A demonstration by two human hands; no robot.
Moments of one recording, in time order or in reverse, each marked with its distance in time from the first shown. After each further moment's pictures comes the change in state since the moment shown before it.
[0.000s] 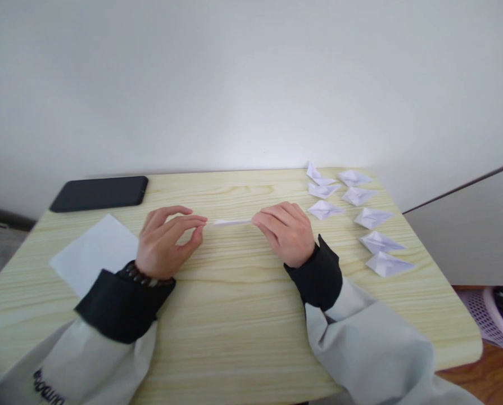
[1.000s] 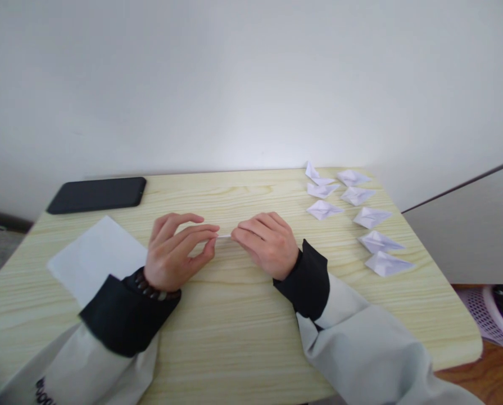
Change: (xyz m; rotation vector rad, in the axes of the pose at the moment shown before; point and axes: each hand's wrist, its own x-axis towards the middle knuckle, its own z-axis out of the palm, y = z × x) left_hand 0.006 0.020 0.000 -0.033 0.001 0.080; right_hand 0.004 -0.023 0.008 0.057 -0.057 -0.108
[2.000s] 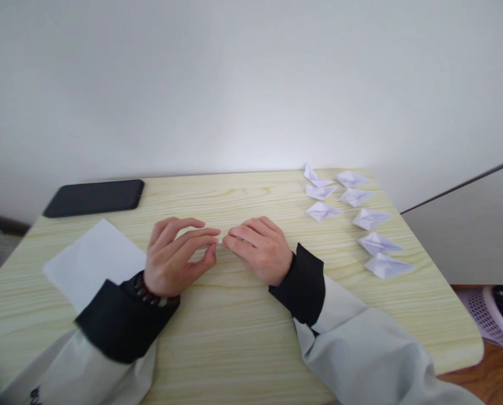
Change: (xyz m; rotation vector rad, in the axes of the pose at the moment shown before) left_hand 0.002 0.005 0.001 0.004 0.017 0.028; right_hand 0.003 -0.003 0.003 0.039 -0.005 -0.054
